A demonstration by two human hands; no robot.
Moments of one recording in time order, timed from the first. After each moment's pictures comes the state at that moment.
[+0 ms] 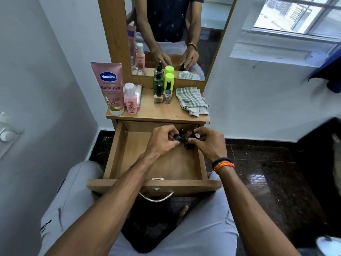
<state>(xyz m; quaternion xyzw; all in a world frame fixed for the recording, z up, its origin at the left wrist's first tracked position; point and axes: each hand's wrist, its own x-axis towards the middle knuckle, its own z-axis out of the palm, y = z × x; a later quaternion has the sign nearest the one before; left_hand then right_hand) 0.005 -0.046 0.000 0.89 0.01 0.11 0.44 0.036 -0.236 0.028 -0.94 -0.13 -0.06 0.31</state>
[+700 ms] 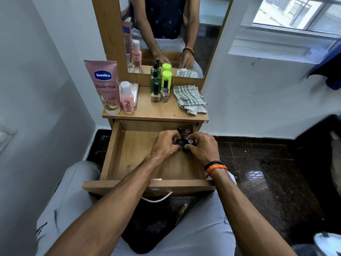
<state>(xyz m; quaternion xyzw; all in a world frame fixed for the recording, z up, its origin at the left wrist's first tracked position) 0.016 -0.065 -0.022 0.91 0.02 0.06 0.41 0.041 -0.233 -0.009 -0.96 -0.16 -0.05 0.22</state>
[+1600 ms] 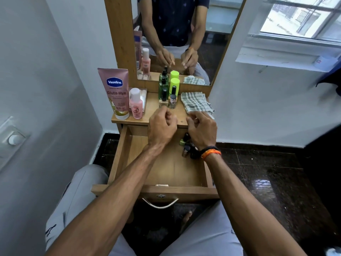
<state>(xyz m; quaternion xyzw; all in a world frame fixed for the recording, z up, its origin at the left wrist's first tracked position) 0.037 -0.031 0.031 0.85 0.08 0.32 0.42 0.070 -0.171 0.046 -0.89 -0.15 -0.19 0.37</state>
